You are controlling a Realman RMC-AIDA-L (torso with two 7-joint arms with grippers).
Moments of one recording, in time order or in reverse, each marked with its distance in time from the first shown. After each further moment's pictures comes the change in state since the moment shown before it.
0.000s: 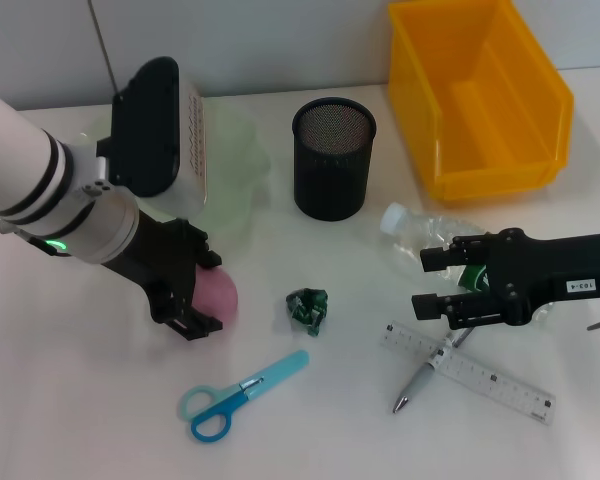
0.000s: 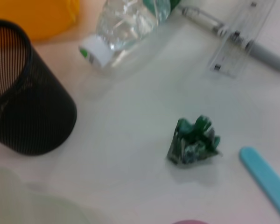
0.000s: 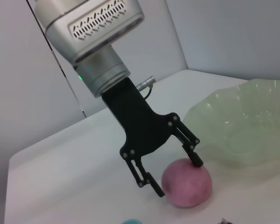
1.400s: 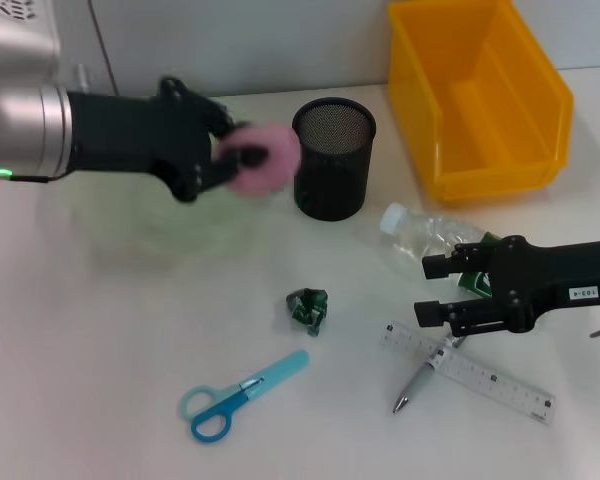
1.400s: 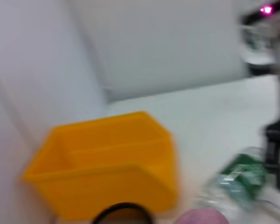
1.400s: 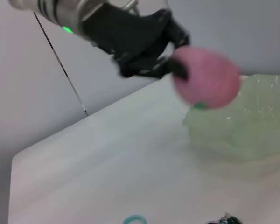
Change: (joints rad) left arm 0.127 0.004 -0.323 0.077 -0.487 0.004 0.258; right arm -0.008 -0.003 -0.004 0.011 -0.001 -0.004 -0.002
